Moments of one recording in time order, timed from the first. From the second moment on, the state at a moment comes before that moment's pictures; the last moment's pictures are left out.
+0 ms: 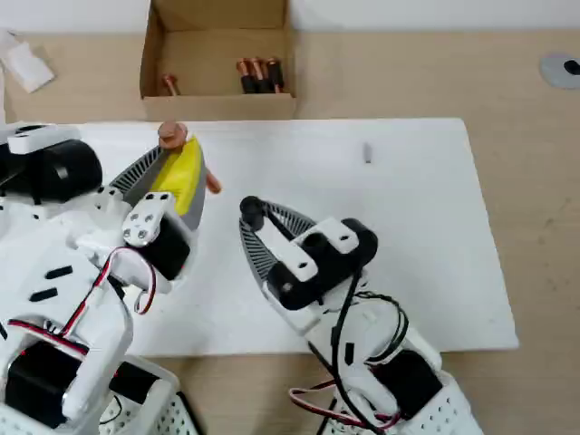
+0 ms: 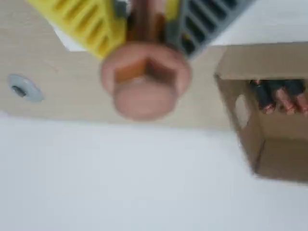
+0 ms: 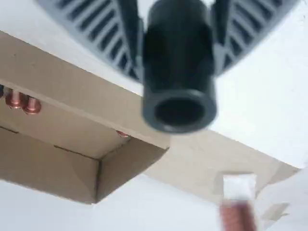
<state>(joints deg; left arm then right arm) 19.8 -72.1 31.9 49.3 10.6 -43.6 -96.1 75.6 33.5 -7.1</state>
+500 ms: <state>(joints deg) 32.6 -72.5 32.8 48.6 0.7 -43.6 -96.1 76.0 33.5 -7.1</state>
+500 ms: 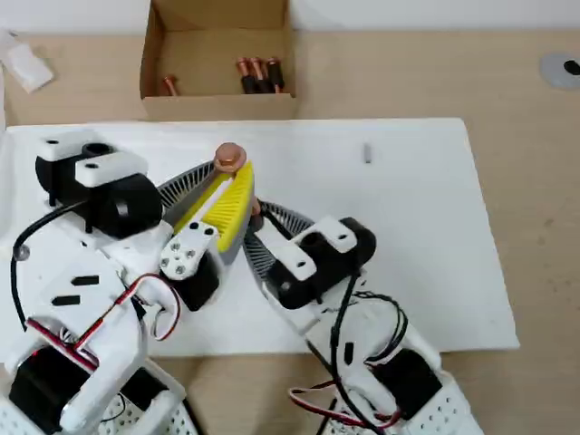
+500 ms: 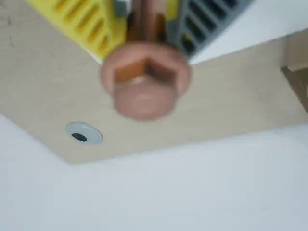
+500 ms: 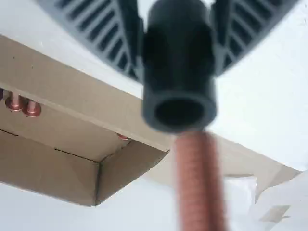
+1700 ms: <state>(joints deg) 31.6 -72.5 37.3 44.2 -9.0 -43.6 -96.1 76.6 33.5 -8.6</state>
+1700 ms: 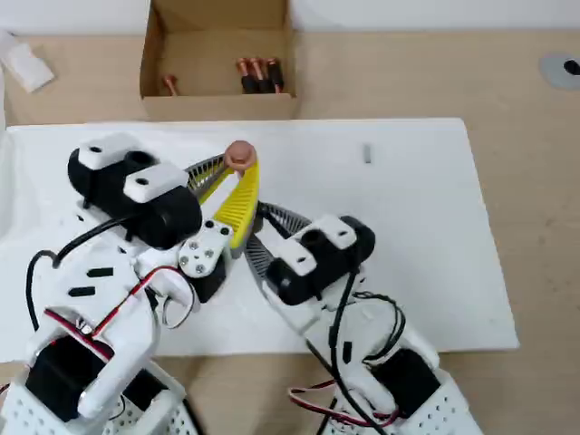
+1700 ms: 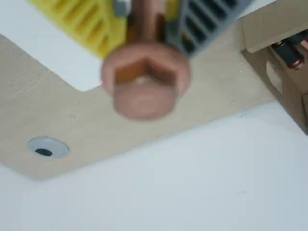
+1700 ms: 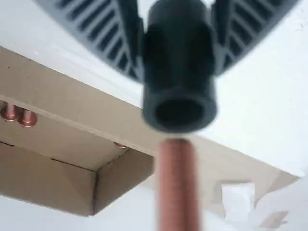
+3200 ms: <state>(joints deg) 25.2 -71.6 35.3 58.2 4.0 -42.3 -96.1 76.7 33.5 -8.7</state>
